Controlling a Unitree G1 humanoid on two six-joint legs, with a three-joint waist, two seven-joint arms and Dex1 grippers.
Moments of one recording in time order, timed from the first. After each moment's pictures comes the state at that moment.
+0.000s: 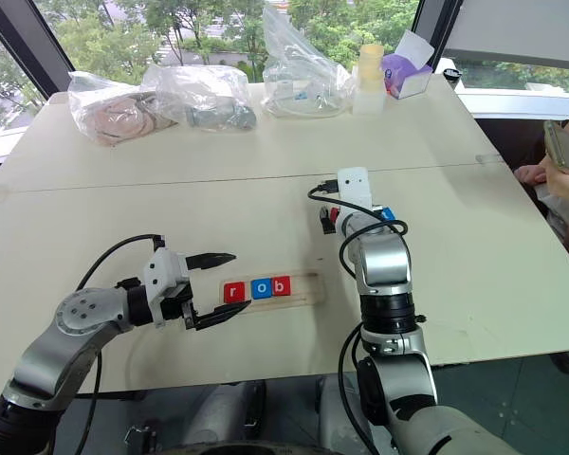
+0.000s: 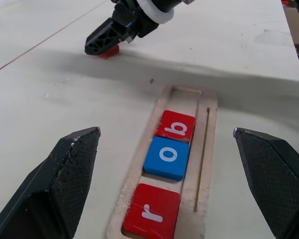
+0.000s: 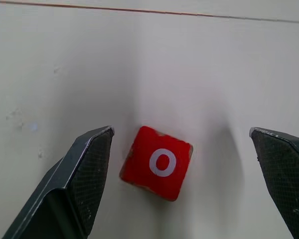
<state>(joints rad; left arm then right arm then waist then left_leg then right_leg) 0.00 0.63 -0.07 -0.45 -0.38 0.29 -0.88 -0.65 -0.03 -0.08 -0.02 -0.08 1.11 -0.01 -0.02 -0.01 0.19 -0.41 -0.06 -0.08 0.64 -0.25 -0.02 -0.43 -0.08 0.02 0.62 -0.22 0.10</state>
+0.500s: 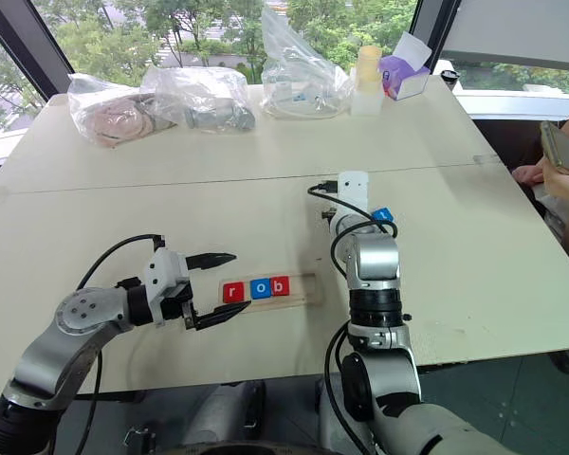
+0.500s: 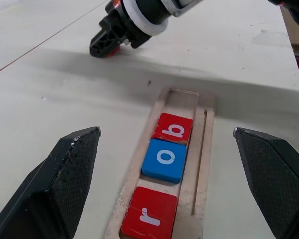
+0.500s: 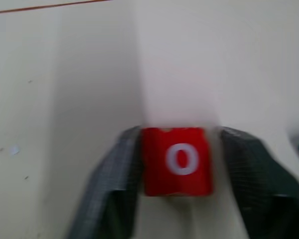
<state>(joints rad) -0.01 0.62 -0.07 -0.45 -0.38 0.29 -0.87 -0.65 0.05 -0.12 0.02 -0.05 1.08 -0.11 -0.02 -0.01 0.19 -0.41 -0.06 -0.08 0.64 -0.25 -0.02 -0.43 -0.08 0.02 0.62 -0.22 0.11</state>
